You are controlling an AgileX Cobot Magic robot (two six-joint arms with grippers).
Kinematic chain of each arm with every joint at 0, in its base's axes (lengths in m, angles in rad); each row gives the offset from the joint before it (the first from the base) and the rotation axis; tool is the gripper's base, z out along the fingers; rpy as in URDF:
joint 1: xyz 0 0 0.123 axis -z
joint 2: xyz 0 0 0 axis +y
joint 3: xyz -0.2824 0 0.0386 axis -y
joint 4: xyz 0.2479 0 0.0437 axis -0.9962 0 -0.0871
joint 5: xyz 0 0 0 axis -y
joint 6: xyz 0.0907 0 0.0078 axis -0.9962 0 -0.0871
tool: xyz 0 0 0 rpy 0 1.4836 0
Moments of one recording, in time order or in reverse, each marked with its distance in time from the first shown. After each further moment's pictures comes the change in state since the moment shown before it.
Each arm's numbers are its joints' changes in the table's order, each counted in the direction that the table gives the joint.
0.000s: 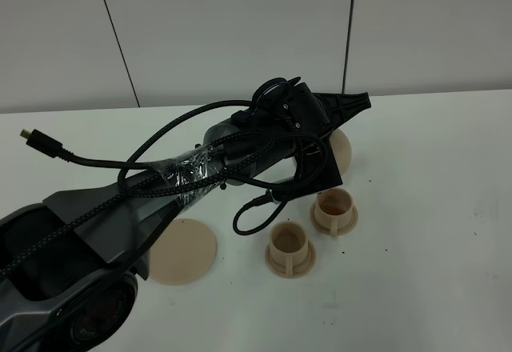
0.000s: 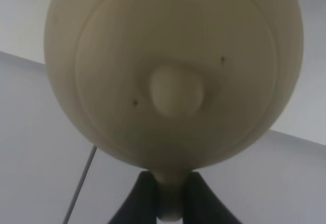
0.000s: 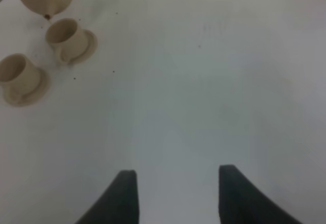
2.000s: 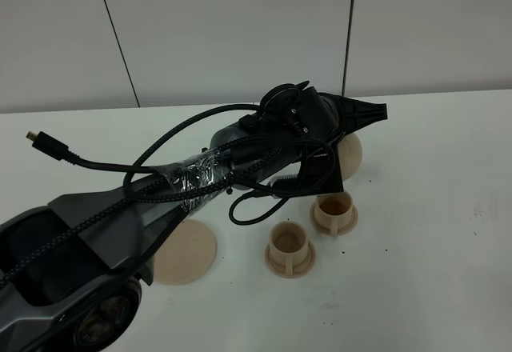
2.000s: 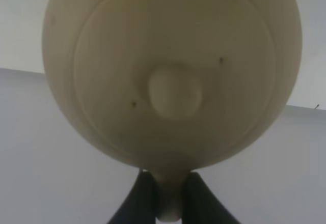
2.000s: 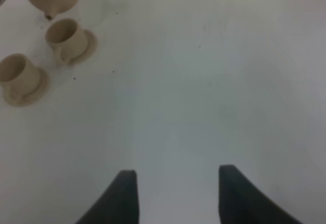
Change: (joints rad) left arm 0.022 0.000 0.000 0.004 0.056 -0.164; right arm 0.000 0.000 0.000 0.000 0.000 0.000
